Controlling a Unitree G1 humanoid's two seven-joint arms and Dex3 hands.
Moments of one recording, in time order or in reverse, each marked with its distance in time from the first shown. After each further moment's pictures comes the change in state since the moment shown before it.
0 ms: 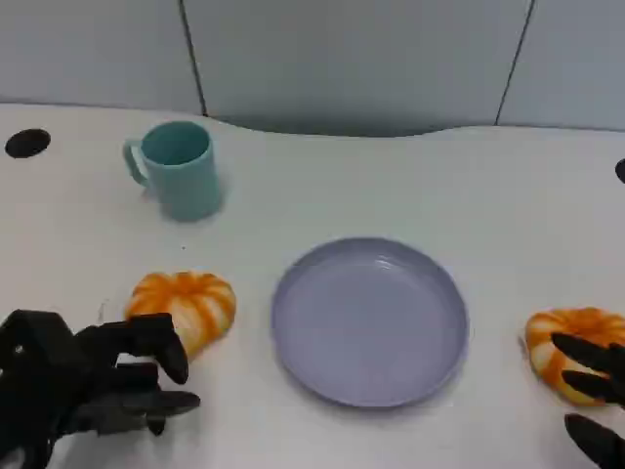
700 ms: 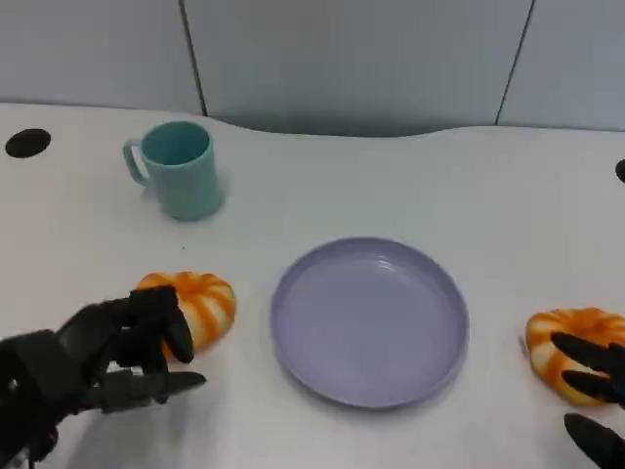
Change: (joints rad) left arm 0.005 -0.017 0.015 0.011 0.079 -0.321 0.099; right arm 0.001 0.002 0.001 -0.004 0.000 0.003 0.000
